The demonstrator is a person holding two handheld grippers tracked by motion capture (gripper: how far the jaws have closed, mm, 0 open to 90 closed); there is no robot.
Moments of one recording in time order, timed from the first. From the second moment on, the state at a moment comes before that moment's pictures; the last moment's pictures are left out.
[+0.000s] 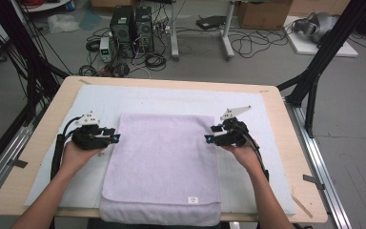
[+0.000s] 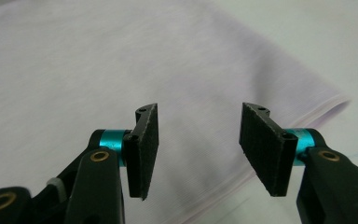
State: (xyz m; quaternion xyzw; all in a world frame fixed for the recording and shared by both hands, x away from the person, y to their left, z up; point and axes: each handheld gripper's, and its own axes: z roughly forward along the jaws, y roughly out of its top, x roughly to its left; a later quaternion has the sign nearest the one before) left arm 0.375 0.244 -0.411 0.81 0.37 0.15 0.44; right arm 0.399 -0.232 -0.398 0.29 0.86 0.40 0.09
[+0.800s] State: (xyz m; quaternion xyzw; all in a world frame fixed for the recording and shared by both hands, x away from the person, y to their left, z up) left arm 0.436 0.223 -0.446 0.79 0.43 0.20 0.39; right arm 0.458 -0.235 -0.442 0.35 0.86 0.38 0.08
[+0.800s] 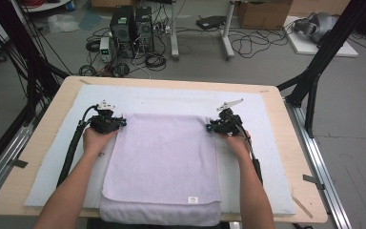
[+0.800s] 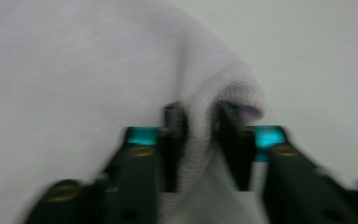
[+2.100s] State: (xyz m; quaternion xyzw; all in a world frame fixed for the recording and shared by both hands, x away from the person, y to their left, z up) left arm 0.383 0.228 -0.404 0.81 0.35 0.20 0.42; right arm 0.400 -0.252 -0.397 0.31 0.85 0.41 0.11
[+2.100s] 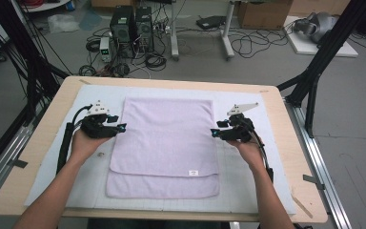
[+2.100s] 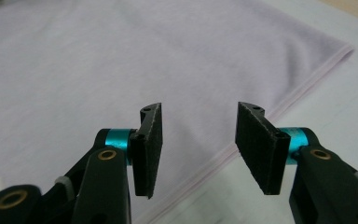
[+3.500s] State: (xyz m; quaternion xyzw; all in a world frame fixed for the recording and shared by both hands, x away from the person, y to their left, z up) left arm 0.279 0.236 -0.446 0.85 0.29 0.14 0.42; right arm 0.308 -0.231 -0.442 0.22 0.89 0.39 0.07
